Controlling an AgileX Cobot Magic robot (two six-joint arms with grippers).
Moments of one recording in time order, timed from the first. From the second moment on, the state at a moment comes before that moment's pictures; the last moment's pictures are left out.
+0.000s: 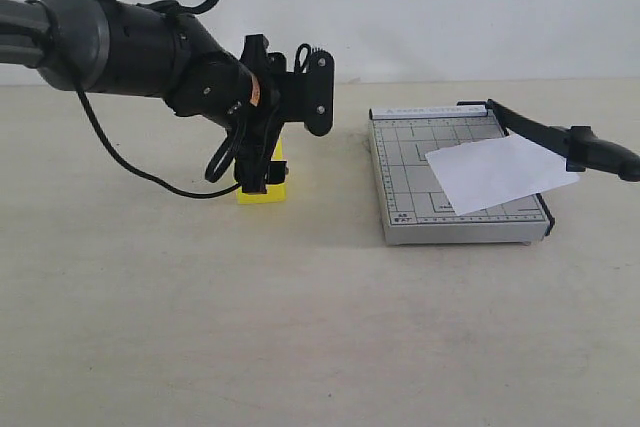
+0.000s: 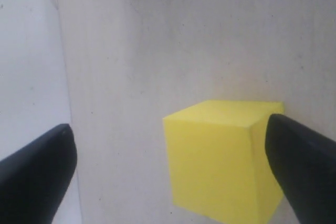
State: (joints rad) left arm -0.41 2.06 -1.42 0.47 0.33 1.32; right arm 0.08 1.13 -1.16 0.33 0.79 -0.45
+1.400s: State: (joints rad) left arm -0.33 2.20 -1.42 0.61 0.26 1.21; right arm 0.08 1.13 -1.16 0.33 0.79 -0.47
